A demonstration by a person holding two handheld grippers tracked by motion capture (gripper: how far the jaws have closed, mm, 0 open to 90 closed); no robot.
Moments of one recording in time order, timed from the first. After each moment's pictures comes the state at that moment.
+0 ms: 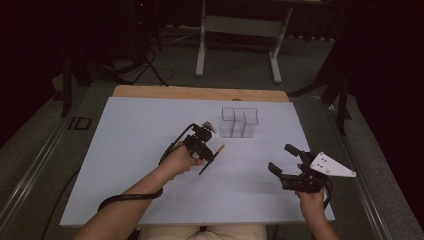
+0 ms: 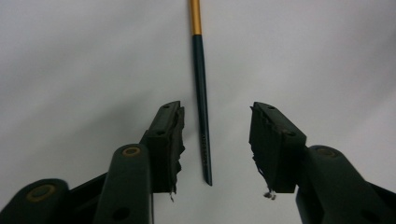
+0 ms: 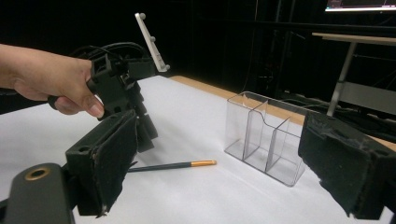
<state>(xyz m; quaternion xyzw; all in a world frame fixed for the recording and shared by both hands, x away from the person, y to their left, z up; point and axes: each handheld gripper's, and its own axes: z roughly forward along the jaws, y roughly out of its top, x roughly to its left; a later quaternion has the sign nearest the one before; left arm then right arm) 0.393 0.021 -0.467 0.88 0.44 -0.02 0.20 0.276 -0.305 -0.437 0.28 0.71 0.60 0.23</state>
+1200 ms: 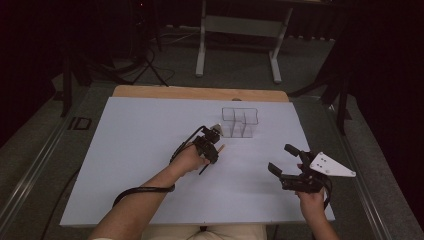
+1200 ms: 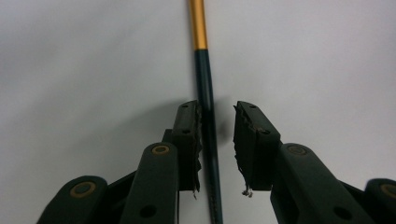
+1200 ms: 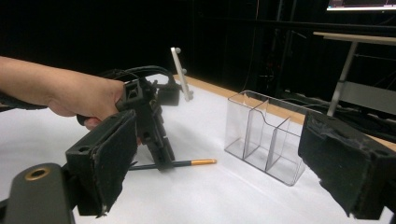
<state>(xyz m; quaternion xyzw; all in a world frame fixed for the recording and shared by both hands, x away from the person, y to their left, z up) 0.418 -0.007 -0.500 0.89 0.42 -0.02 0.15 0.276 -0.305 -0.437 0.27 0.71 0.60 0.23</state>
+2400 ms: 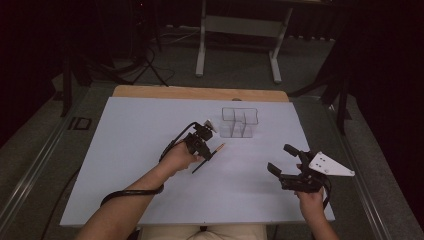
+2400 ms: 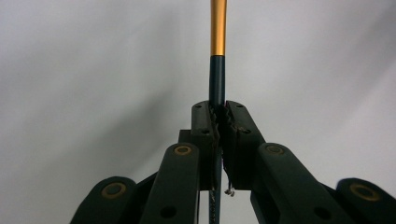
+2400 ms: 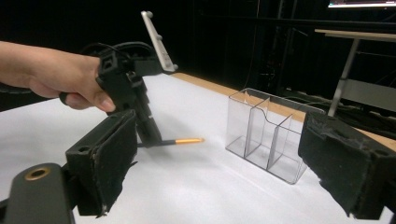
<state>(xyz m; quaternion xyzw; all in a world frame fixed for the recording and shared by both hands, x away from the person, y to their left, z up) 0.399 0.027 -0.465 0.89 0.39 -0.04 0.22 0.277 -0.304 -0.439 0.28 0.72 0.60 0.23</state>
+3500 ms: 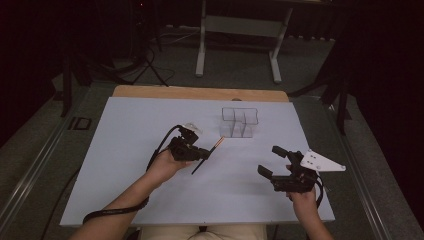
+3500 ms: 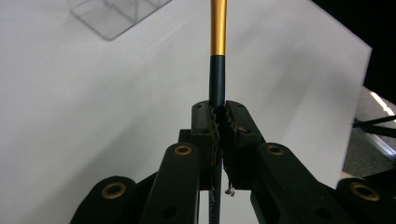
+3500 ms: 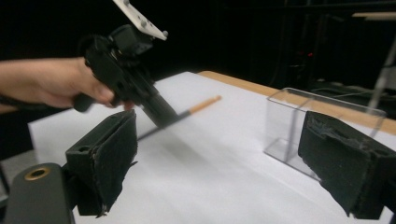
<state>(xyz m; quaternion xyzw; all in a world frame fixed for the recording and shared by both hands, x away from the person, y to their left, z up) 0.354 0.067 -0.445 0.85 0.34 -0.01 0.40 0.276 -0.279 -0.429 0.27 0.72 0.61 0.16</state>
